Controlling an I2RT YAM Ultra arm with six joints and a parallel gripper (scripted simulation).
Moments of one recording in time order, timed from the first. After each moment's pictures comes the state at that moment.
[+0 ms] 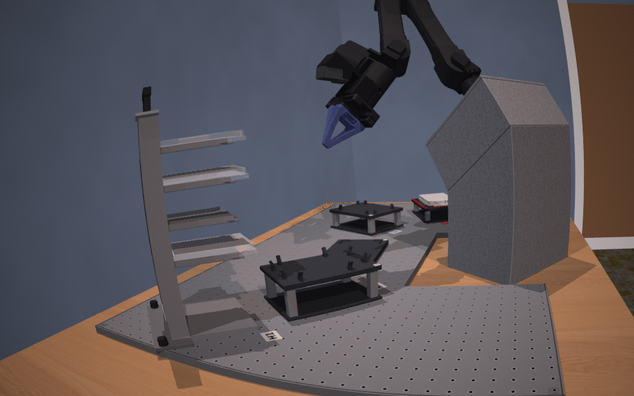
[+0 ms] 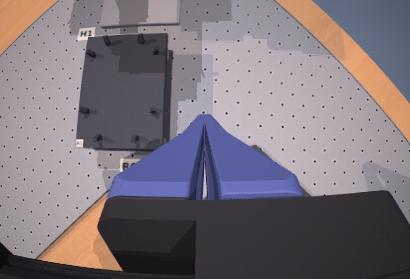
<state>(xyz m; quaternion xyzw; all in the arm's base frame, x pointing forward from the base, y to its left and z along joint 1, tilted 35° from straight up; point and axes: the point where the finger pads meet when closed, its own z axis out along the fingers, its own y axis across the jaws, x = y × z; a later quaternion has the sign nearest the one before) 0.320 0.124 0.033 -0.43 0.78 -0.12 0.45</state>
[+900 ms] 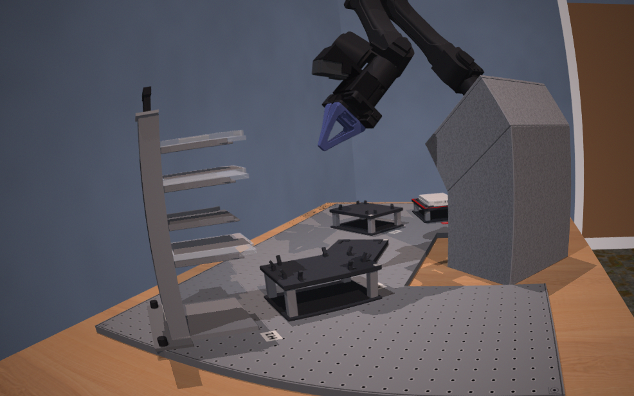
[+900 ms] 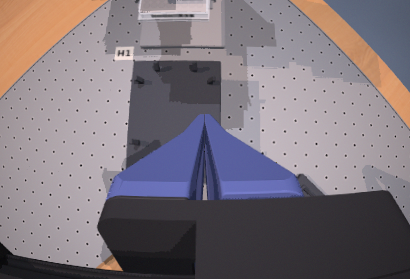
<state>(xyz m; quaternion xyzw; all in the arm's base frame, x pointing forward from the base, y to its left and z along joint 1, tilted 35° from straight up) 0.310 0.197 -0.007 -0.43 0.77 -0.12 0.45</state>
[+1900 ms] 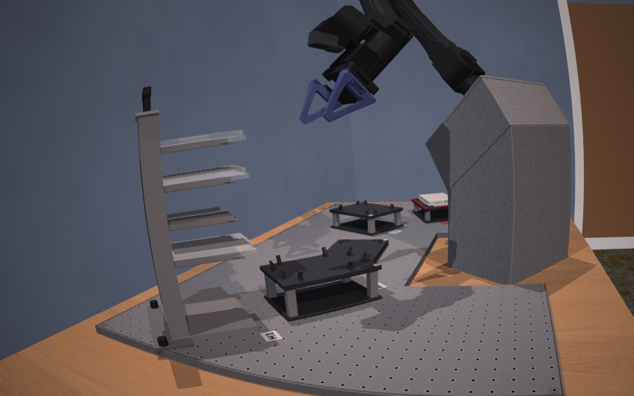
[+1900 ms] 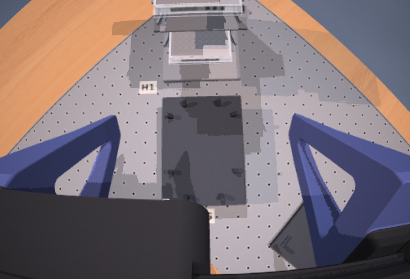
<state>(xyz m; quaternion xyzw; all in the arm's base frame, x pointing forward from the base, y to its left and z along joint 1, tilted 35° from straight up) 0.290 0.255 0.011 -0.42 0.77 -0.11 0.47</state>
